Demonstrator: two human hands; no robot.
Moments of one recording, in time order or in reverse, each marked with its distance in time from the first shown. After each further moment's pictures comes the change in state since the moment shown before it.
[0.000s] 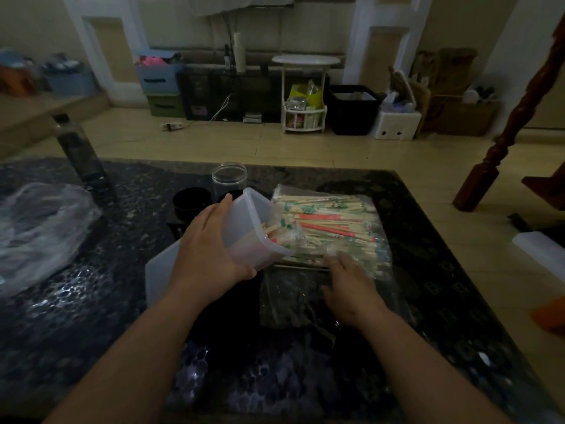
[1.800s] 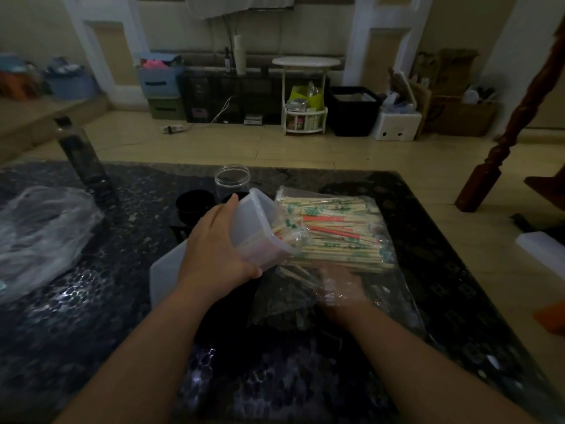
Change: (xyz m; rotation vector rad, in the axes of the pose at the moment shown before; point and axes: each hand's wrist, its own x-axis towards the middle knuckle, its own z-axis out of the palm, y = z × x) left_hand 0.010 0.000 0.001 -0.034 -0.026 0.014; right_hand 0.022 -0.016 0.016 0.031 -0.064 0.028
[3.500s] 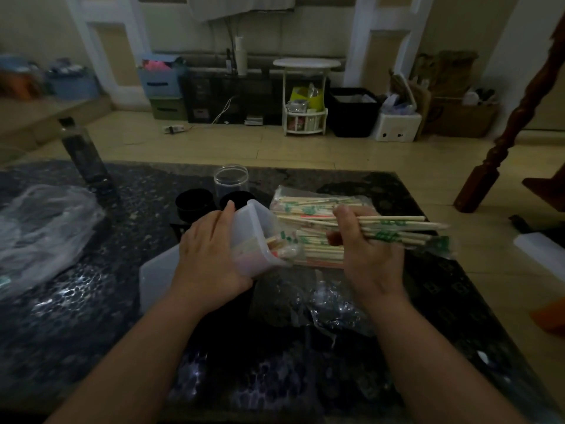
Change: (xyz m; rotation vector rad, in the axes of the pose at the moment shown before) left_hand -0.019 -0.005 0.001 0.250 -0.007 0.126; right_hand -0.076 -0.032 -0.078 1.011 0.823 -0.281
